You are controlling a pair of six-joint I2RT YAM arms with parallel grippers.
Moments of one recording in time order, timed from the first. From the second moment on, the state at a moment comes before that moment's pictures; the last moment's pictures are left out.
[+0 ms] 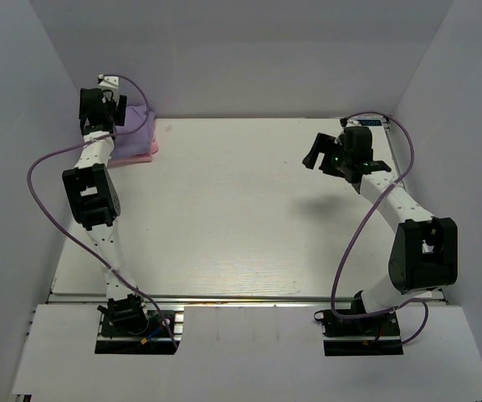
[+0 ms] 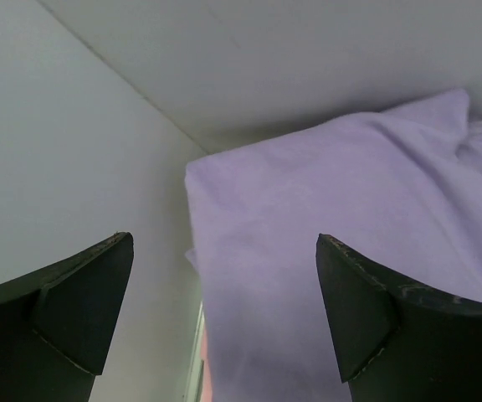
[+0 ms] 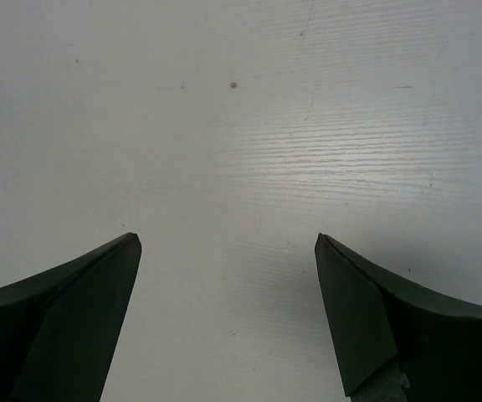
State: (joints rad) left arm 0.21 2.32 2.00 0.06 -0.10 0.42; right arm 0.17 1.54 1.14 -0.22 -0.16 0.38
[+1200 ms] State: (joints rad) left arm -0.50 1.37 0.92 -0.04 0.05 -0.17; right arm 0.18 1.12 0.57 -0.05 -0.20 0.35
